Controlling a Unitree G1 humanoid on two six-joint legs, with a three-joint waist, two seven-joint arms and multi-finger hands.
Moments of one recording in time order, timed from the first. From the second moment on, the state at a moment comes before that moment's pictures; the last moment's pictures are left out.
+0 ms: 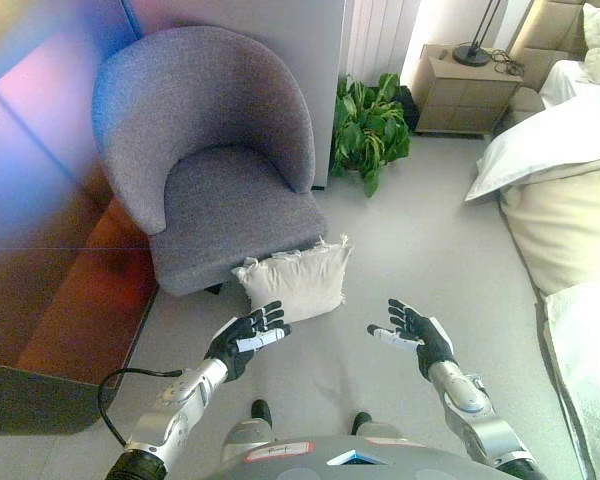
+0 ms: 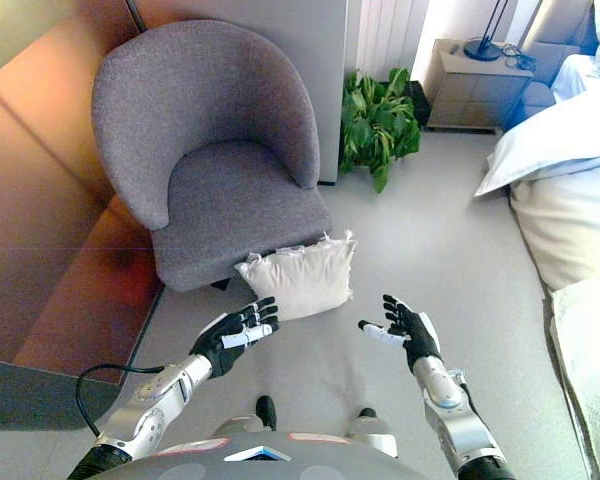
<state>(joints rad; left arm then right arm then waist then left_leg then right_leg) 0.21 0.40 -0.29 0.26 -0.54 0.10 -0.25 0.28 -0.41 0.25 0.22 0.24 0.08 -0.10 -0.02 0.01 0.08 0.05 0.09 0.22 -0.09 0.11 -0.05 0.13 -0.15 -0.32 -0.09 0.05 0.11</state>
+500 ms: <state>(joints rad) 0.21 0.40 -0.29 0.26 -0.55 0.08 -0.28 0.28 -0.38 0.25 0.22 0.24 0.08 -0.11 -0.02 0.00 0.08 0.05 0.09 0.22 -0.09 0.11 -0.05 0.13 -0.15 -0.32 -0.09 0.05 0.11</state>
